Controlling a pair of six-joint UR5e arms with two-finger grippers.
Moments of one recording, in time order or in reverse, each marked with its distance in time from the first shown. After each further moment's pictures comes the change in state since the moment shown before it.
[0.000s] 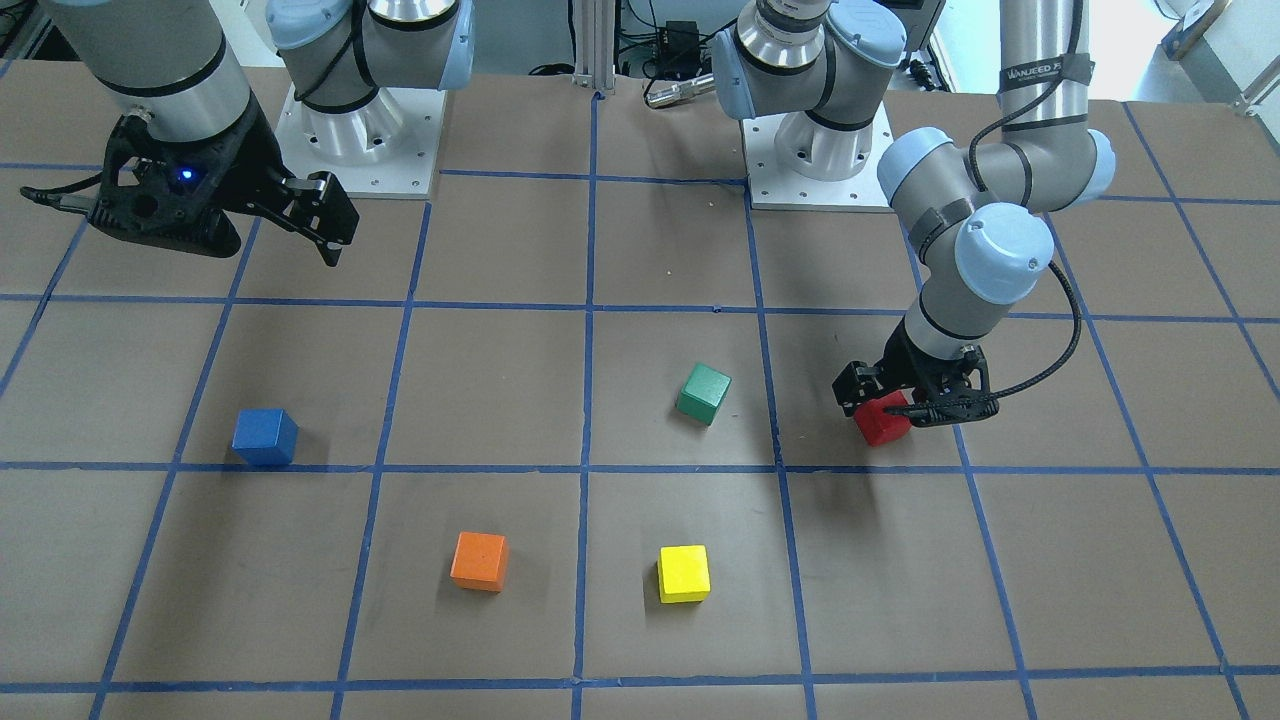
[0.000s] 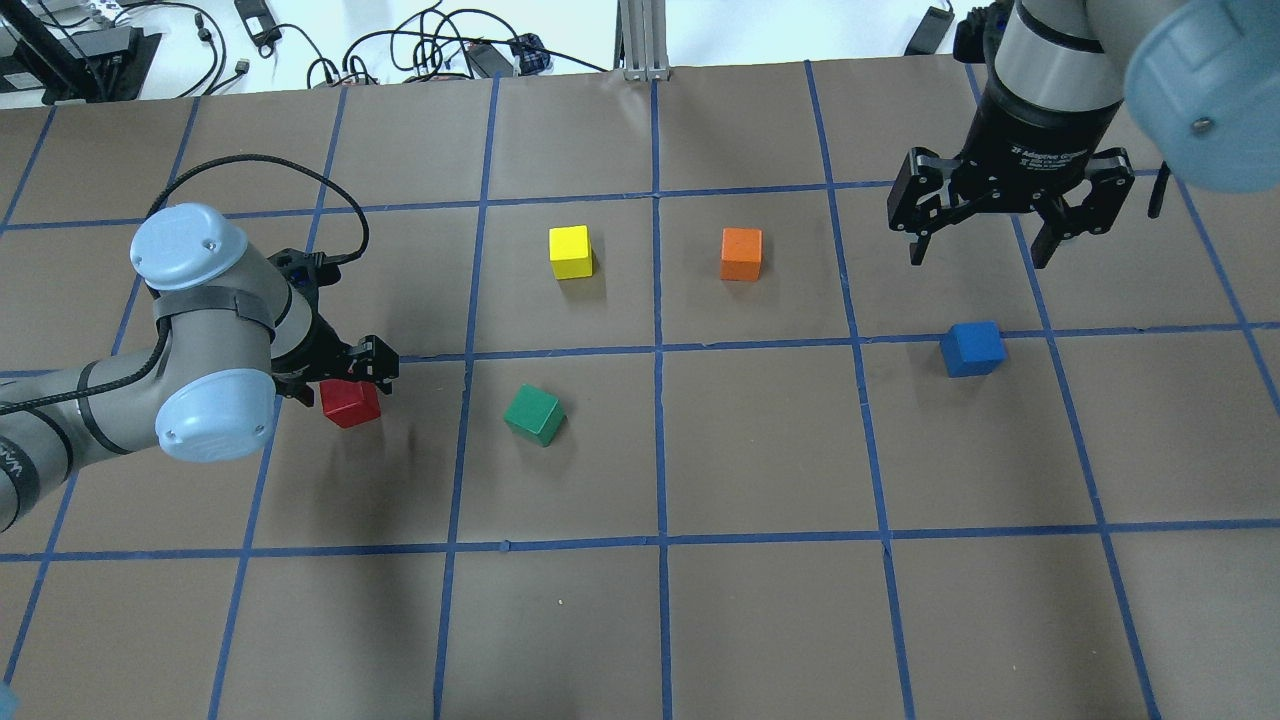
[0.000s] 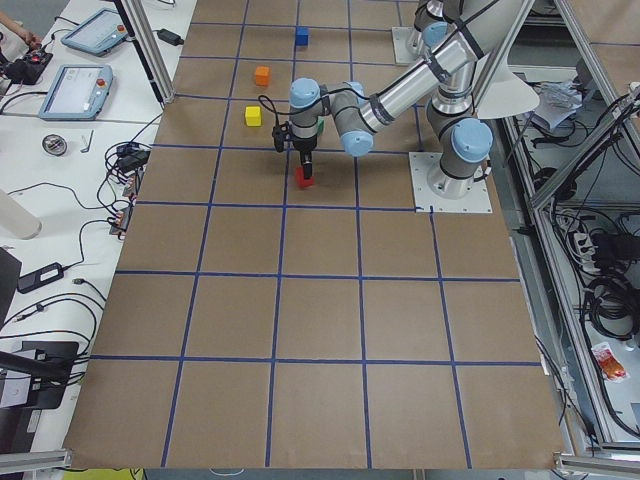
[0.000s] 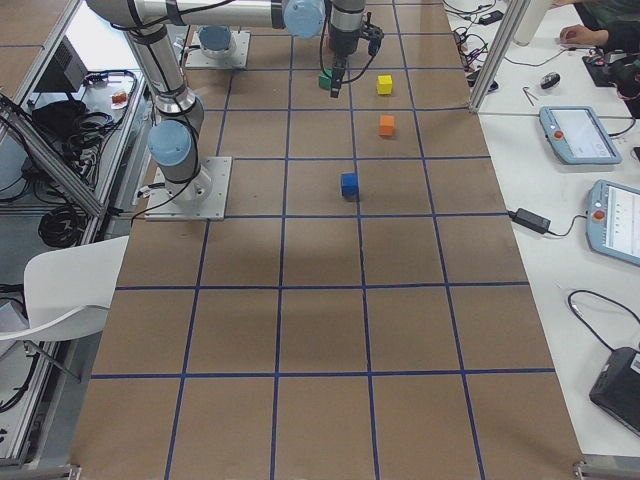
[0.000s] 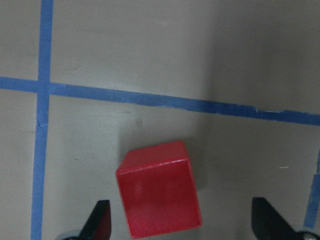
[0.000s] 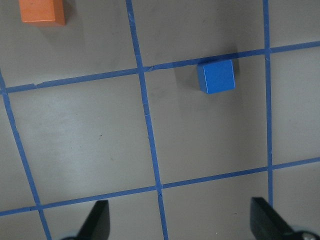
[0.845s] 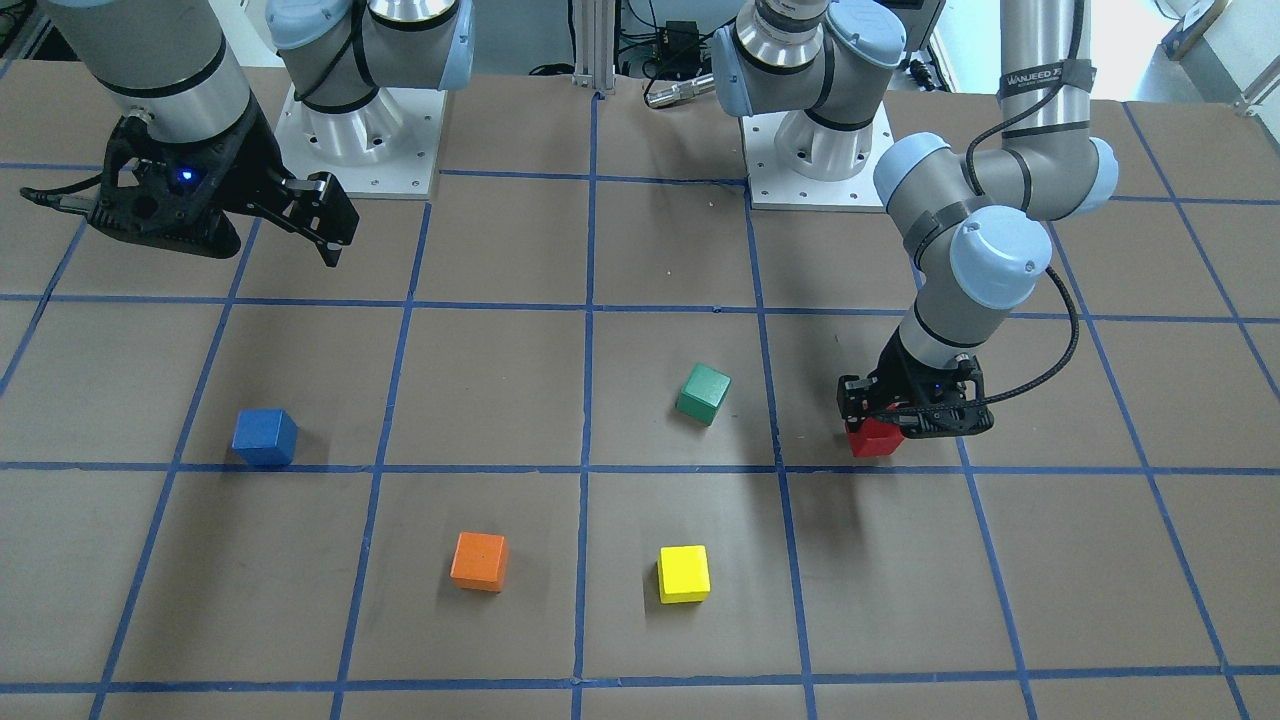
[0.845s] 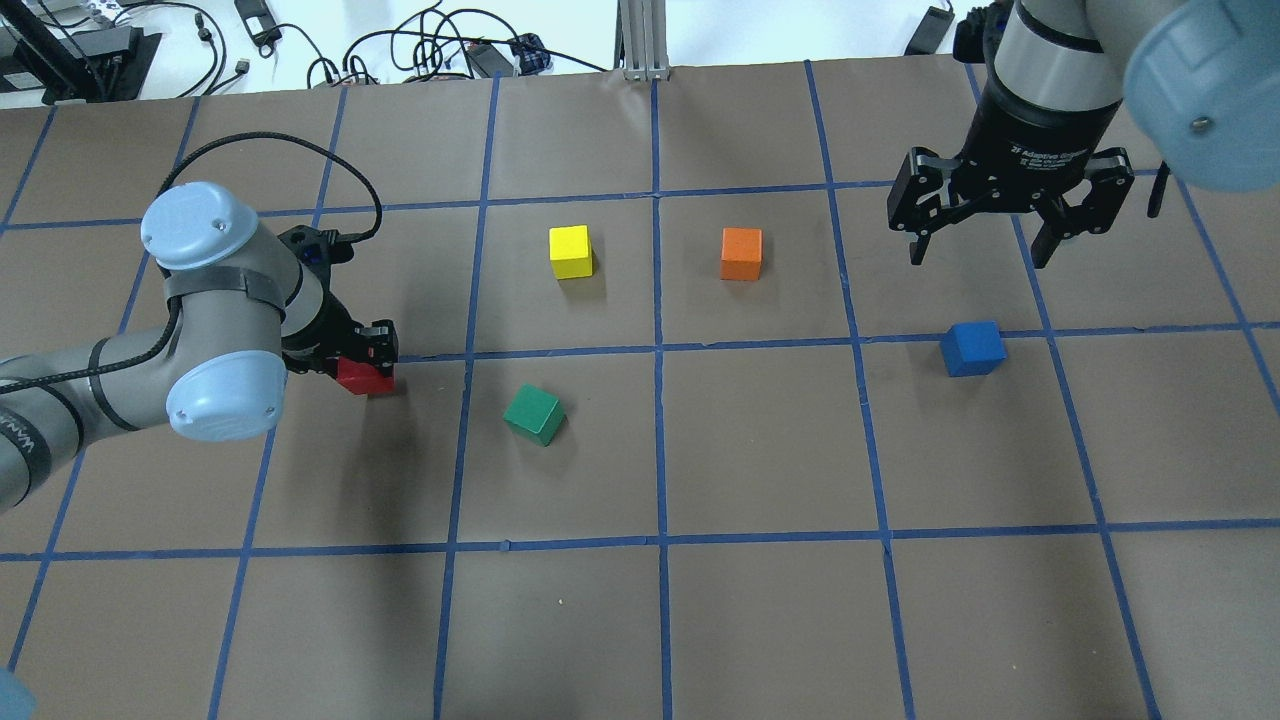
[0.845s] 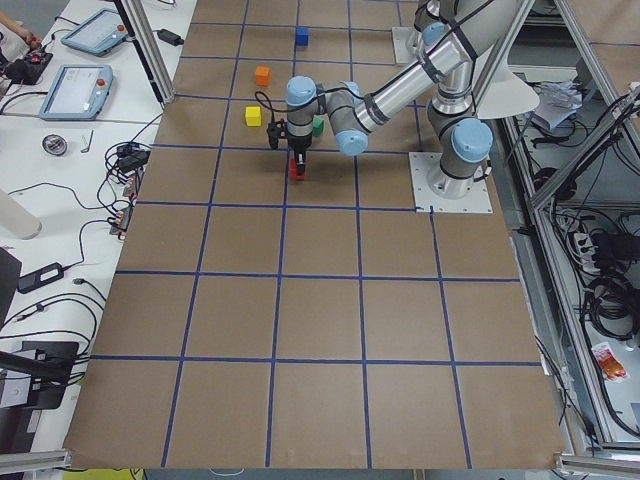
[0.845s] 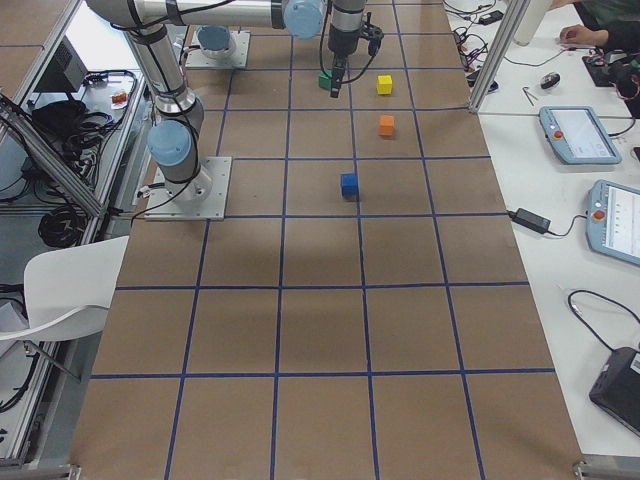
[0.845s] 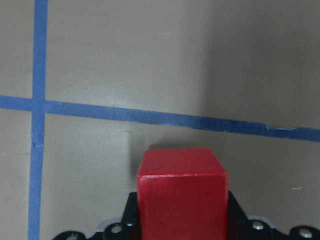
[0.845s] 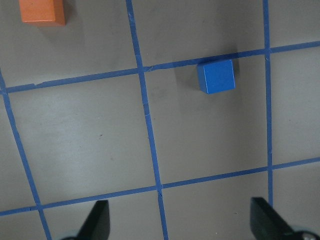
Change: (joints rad) left arm -0.068 -0.008 0.081 -0.032 -0.028 0.021; right arm 0.000 0.000 0.000 0.000 0.000 0.000
